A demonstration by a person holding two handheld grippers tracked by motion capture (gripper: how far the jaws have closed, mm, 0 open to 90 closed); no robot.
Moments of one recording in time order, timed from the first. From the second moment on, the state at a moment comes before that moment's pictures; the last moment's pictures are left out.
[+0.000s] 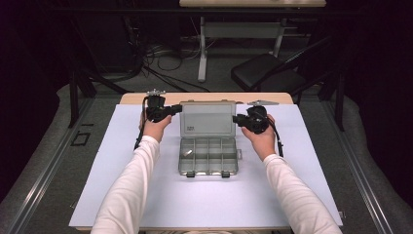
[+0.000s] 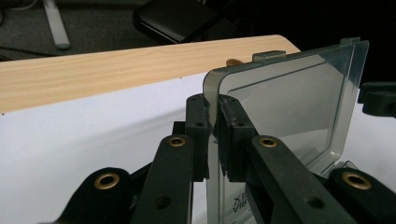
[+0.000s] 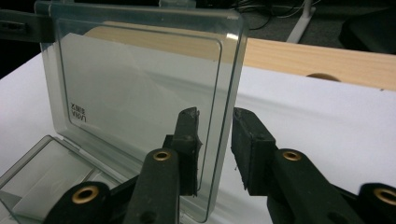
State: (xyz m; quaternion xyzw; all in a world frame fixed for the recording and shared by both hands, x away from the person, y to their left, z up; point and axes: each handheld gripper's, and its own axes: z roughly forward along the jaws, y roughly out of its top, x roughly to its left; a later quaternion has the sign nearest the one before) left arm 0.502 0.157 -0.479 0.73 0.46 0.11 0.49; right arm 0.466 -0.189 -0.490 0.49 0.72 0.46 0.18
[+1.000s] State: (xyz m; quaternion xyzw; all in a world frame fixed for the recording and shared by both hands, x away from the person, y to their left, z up) left arm 0.474 0.158 -0.481 0.72 0.43 0.16 0.52; right arm 0.493 -0.162 -0.424 0.49 0.72 0.45 0.21
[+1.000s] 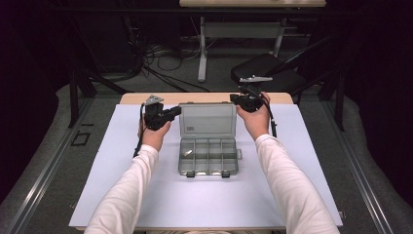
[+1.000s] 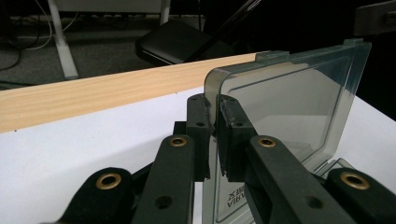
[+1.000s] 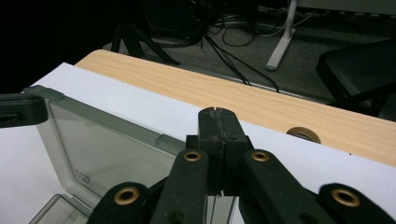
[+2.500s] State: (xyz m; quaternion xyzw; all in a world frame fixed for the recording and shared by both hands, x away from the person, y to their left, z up) left arm 0.402 0.152 -0.466 0.72 0.50 0.12 0.48; right arm 0.476 -0.164 -0.430 0.50 0.73 0.44 0.16
